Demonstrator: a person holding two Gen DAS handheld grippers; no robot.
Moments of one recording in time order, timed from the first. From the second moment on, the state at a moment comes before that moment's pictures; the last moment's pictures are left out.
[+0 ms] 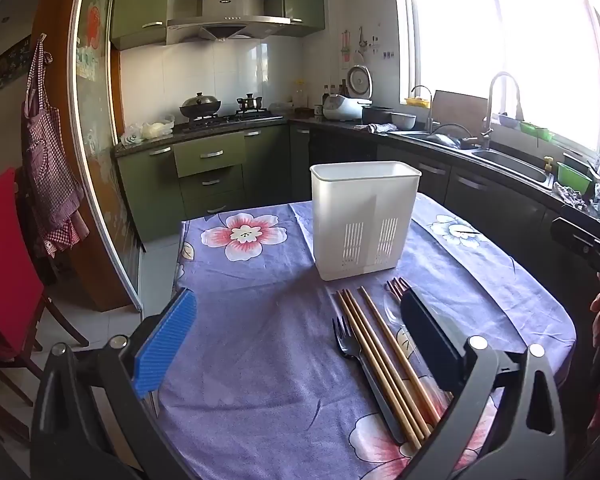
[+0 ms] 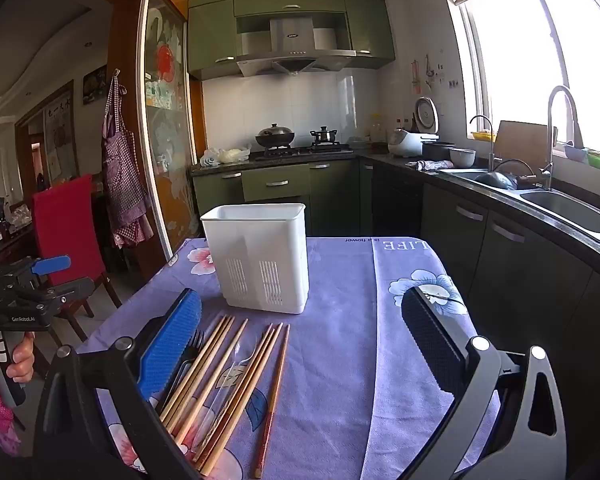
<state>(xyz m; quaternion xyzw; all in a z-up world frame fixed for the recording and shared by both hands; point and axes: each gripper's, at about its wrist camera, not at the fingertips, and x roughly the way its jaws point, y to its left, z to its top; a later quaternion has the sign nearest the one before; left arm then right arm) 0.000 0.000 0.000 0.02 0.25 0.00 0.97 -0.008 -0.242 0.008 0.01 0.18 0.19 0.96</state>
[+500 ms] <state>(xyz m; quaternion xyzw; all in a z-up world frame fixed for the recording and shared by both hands) 0.001 0.004 -0.002 0.02 0.26 0.00 0.97 -0.009 -0.235 0.003 0.01 0.19 0.19 0.96</state>
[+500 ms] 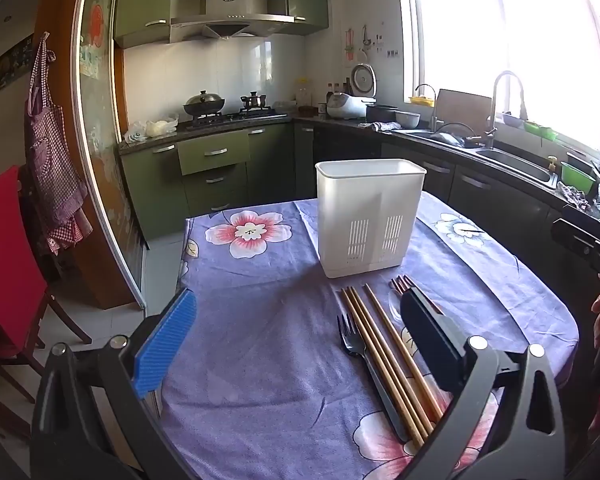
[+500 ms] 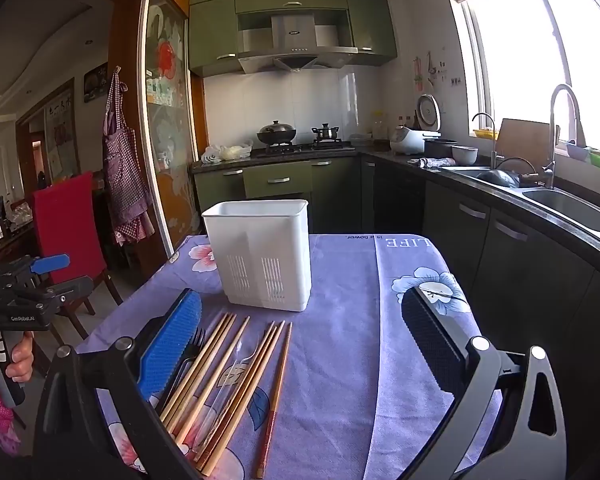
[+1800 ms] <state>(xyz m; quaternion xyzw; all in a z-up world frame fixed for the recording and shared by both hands) 0.002 0.009 -0.009 0.01 0.27 0.01 0.96 -0.001 -0.234 0.005 0.01 0.19 0.19 0.96</state>
